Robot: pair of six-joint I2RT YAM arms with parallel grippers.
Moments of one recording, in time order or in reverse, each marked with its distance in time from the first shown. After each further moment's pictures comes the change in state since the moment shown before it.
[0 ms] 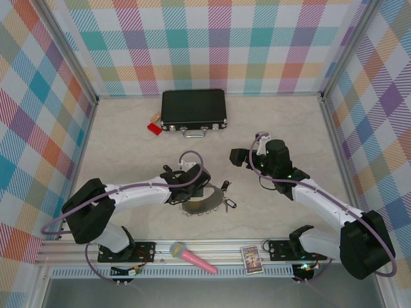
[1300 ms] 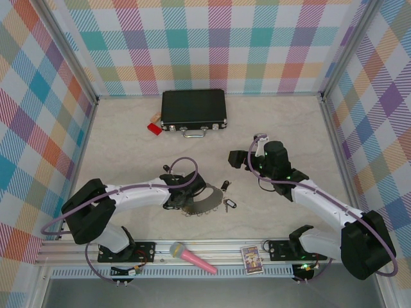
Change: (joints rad) left arm 0.000 0.005 -0.029 -0.241 0.041 -0.160; right arm 0.022 -0.005 -0.008 -0.001 0.014 -0.010
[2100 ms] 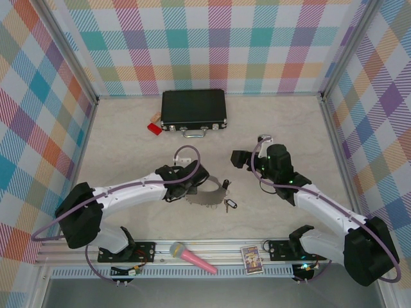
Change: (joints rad) left arm 0.003 -0.047 0.132 -0.001 -0.146 0.185; right arm 0.001 -0.055 -0.046 0.042 0.046 0.029
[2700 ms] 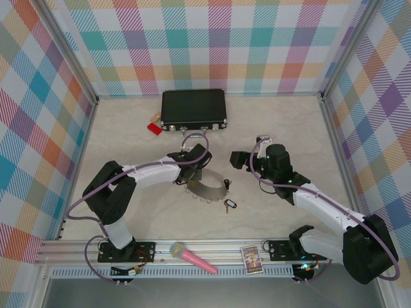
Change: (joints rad) left arm 0.170 0.283 0.131 0.173 0.075 0.177; right arm 0.000 0.017 0.000 0.002 -0.020 -0.008
